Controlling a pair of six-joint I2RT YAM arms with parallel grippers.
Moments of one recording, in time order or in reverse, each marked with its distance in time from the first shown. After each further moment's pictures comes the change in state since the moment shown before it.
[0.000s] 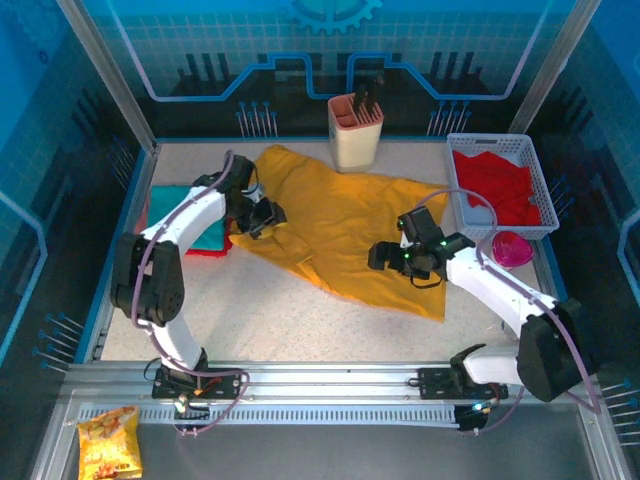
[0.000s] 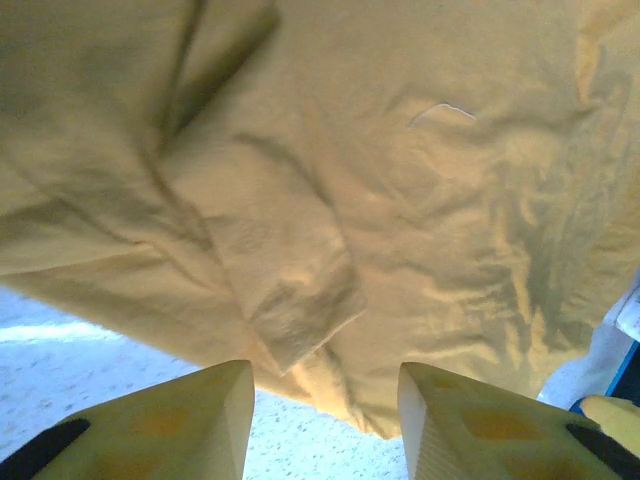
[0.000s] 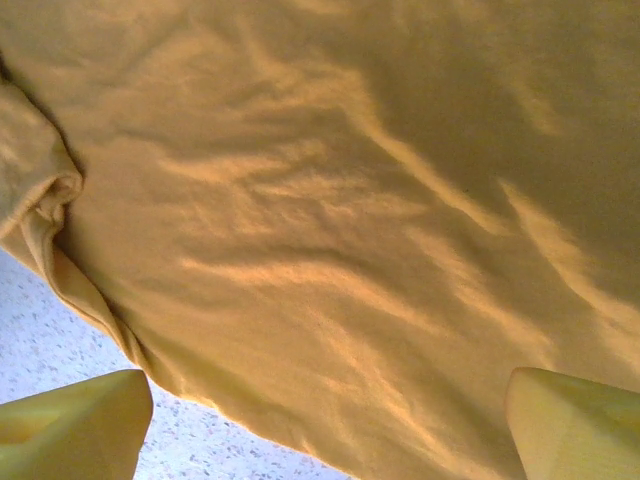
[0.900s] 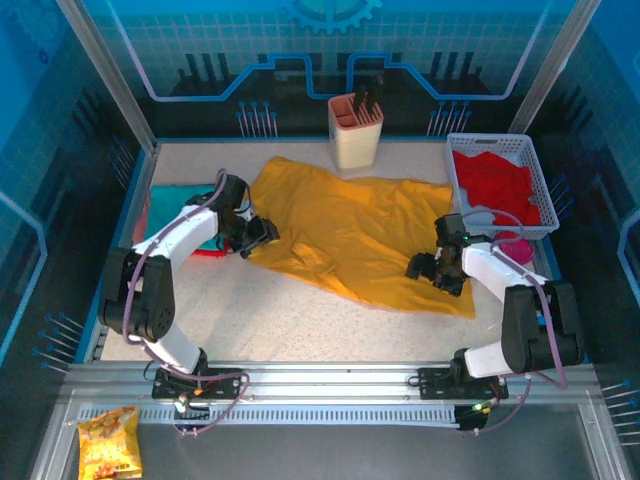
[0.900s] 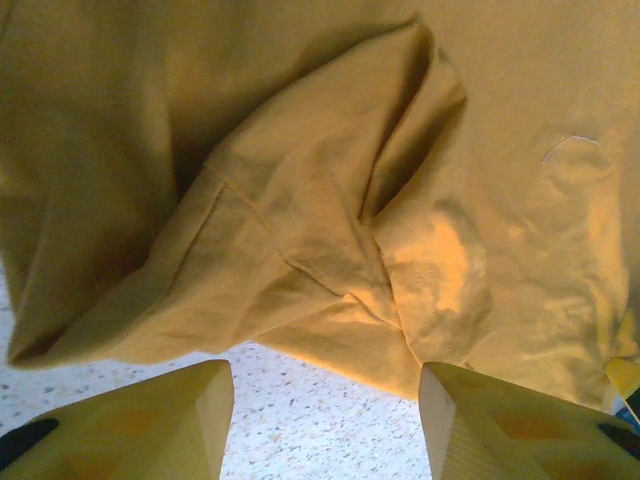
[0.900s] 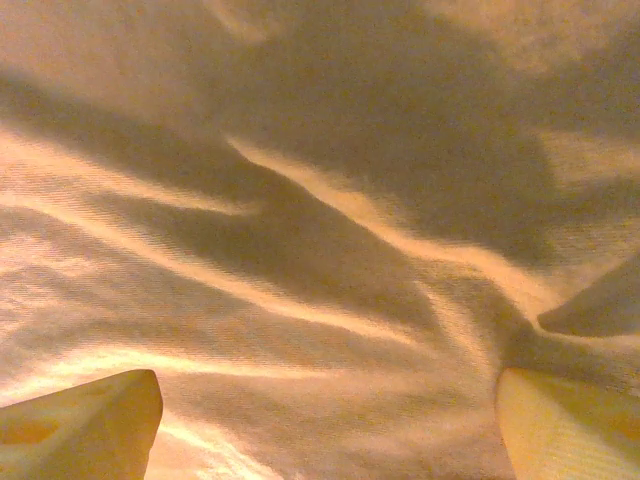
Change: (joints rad) left arm 0.004 -0.093 -0.196 0.074 -0.026 -0.013; right arm -0.337 0.094 -0.105 -0.077 0.016 -0.076
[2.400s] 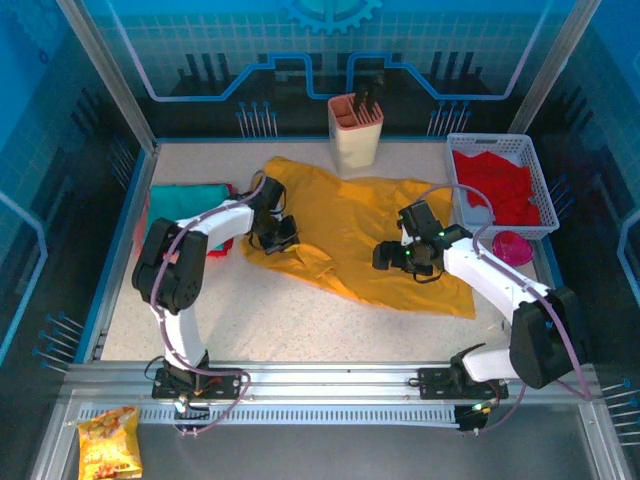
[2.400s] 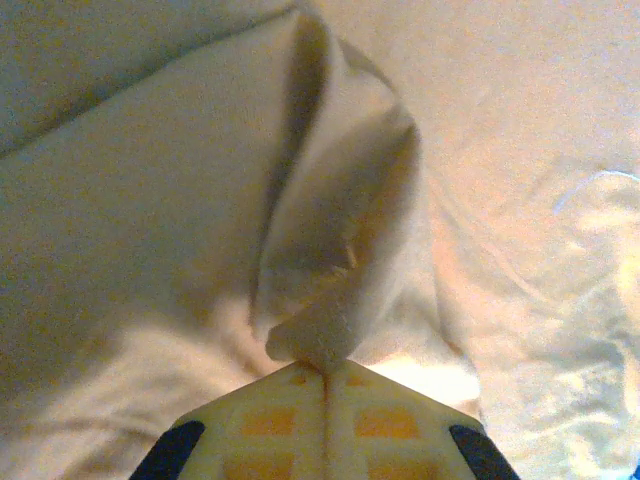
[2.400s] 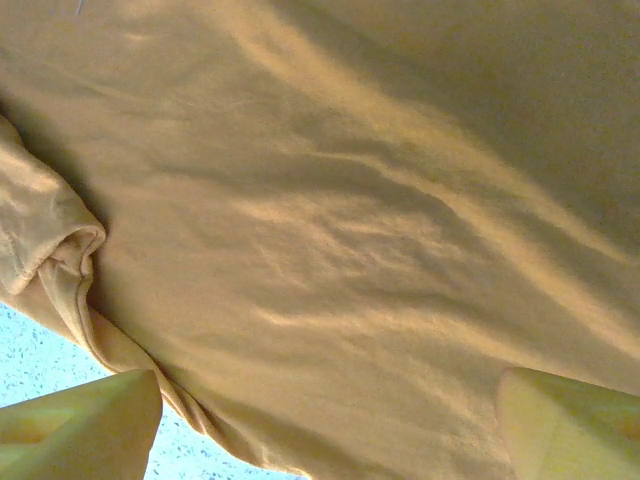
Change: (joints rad) left arm -0.155 0.205 0.098 0.134 -0.061 -0.123; right arm 0.297 -0.050 0.154 0.005 0.002 -0.014
